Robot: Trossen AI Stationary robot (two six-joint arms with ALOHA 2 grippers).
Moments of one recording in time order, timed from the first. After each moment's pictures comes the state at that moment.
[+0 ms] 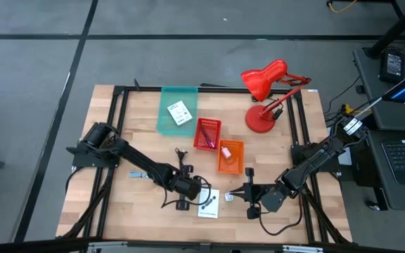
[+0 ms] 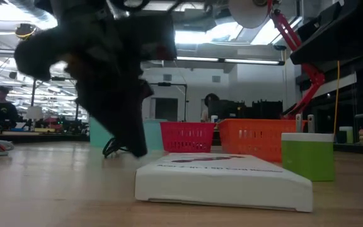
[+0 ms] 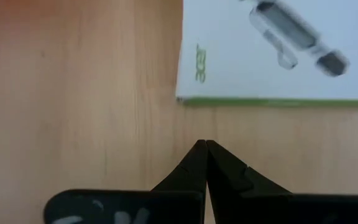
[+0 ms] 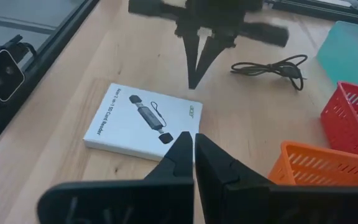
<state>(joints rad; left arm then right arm) -0.41 1.91 1.14 -0.32 -0.17 -0.33 0.73 1.54 0.68 0.24 0.65 0.26</state>
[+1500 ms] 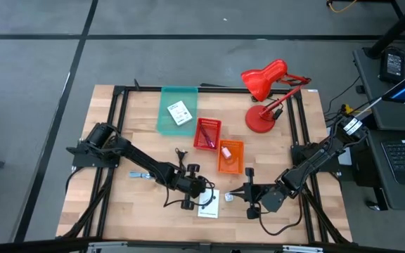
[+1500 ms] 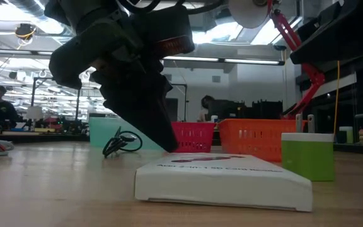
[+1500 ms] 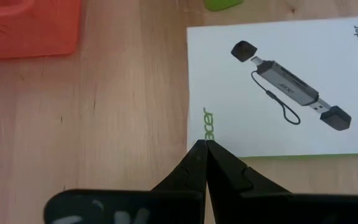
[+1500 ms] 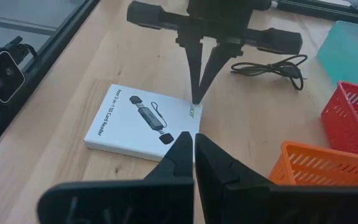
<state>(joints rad) -0.38 1.93 1.14 -0.18 -0.21 -0.22 0.73 1.54 0.68 0.24 0.65 0.26</state>
